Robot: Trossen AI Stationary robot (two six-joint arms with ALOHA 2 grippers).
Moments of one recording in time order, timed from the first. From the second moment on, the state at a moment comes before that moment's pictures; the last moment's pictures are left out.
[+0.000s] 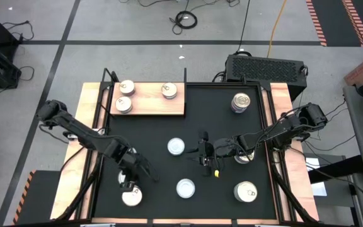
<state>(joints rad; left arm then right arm) -0.48 1.38 0.92 -0.66 0.32 -0.51 0.28 1.53 0.81 0.37 0.20 0.09</state>
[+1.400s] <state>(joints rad) -0.62 1.47 0.95 -0.72 0.16 -0.67 0.28 1.53 0.81 0.36 0.20 0.11</state>
